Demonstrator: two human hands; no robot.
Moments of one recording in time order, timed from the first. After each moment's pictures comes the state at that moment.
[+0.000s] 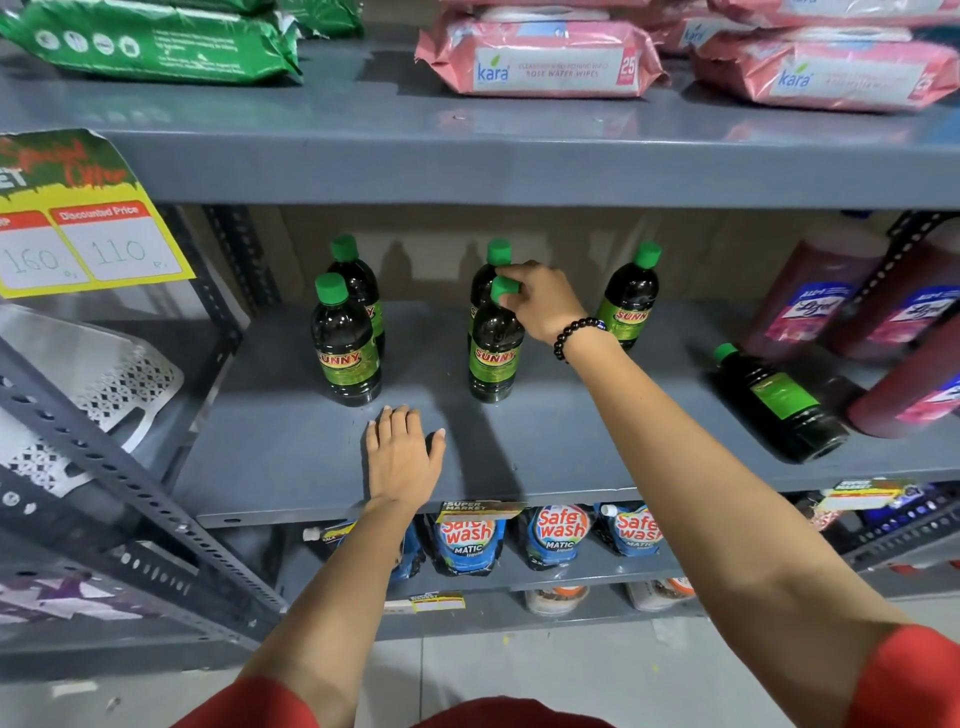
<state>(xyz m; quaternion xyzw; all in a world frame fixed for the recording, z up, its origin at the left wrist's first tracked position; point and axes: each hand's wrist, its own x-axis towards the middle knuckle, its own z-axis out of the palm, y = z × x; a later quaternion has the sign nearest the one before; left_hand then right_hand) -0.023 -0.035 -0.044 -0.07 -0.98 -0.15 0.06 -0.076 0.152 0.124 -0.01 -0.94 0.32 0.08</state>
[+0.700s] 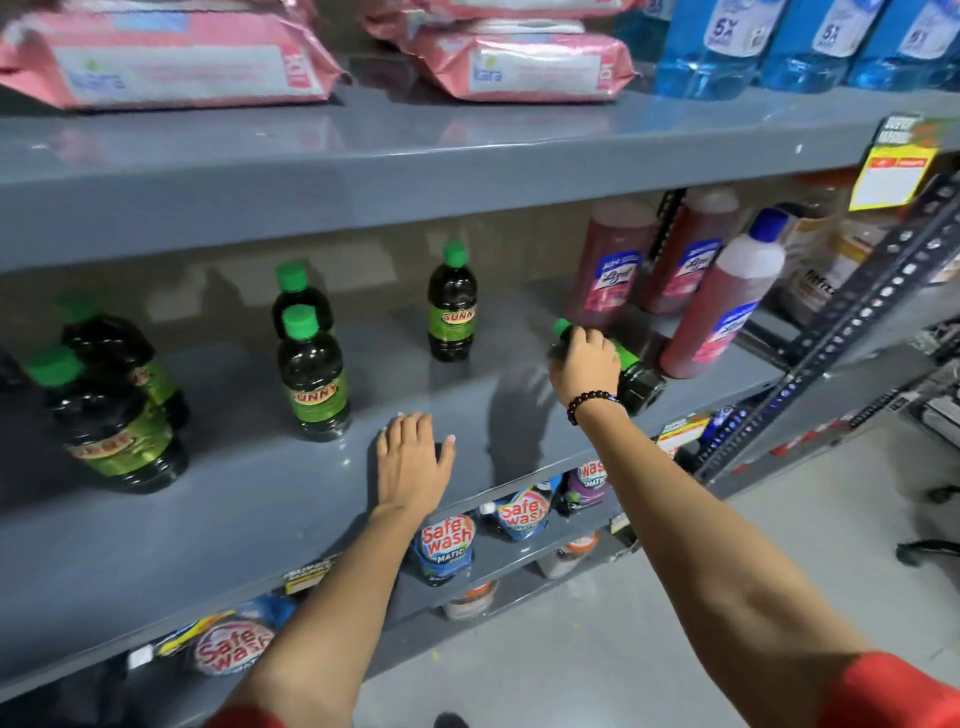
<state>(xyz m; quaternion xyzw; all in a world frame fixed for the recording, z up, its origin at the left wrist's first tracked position) -0.008 0.143 -0.040 -0.26 -0.94 -0.21 0.03 0.032 0.350 0.051 -0.38 -0.91 0.11 0.11</state>
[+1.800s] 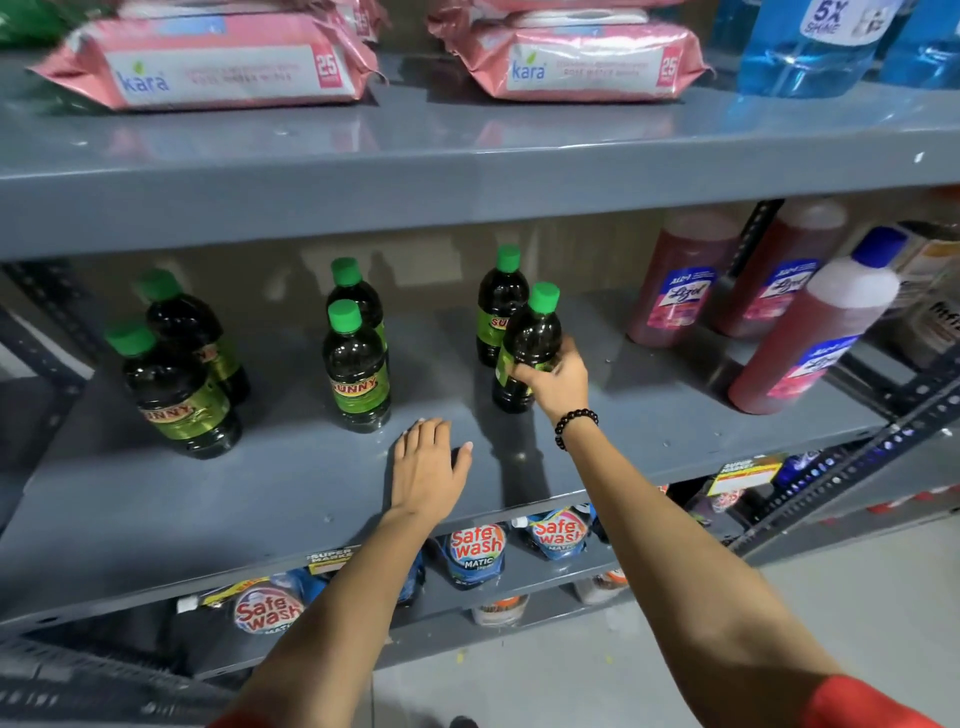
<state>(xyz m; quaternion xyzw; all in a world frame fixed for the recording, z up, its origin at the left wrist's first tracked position) -0.011 0.134 -0.043 -0.21 -0.96 -0.18 0.03 -0.016 0.310 0.025 -0.24 -0.72 0.61 0.21</state>
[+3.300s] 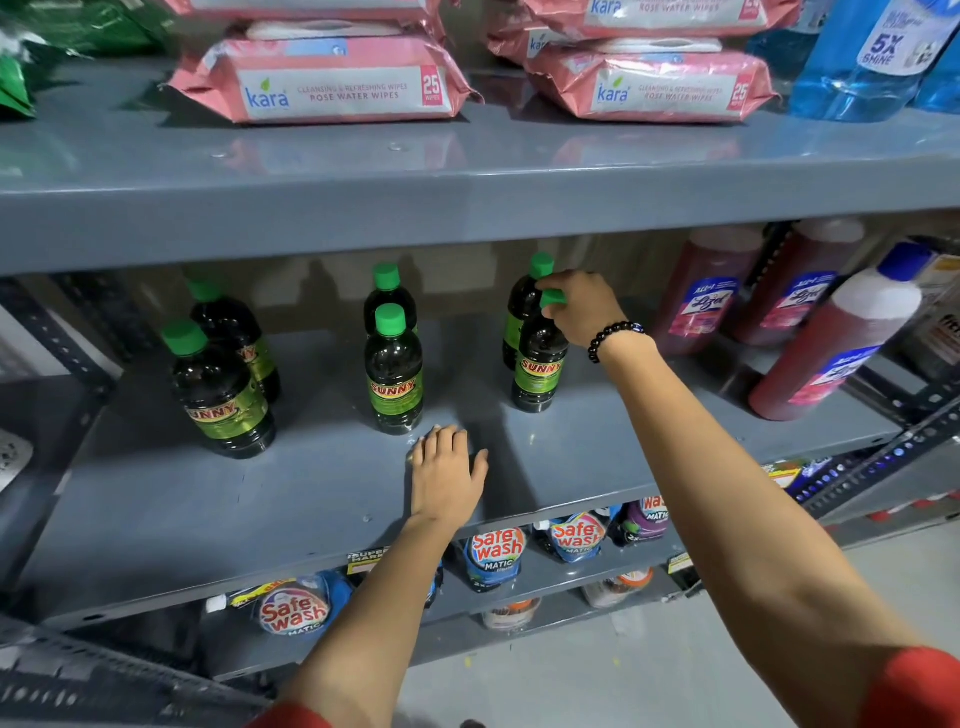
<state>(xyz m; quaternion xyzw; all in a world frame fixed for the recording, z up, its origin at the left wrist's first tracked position) -0.018 0.114 -0.050 -0.21 -0.96 -0.16 0.03 -0.049 0.303 0.133 -0.11 -0.97 0.16 0.11</state>
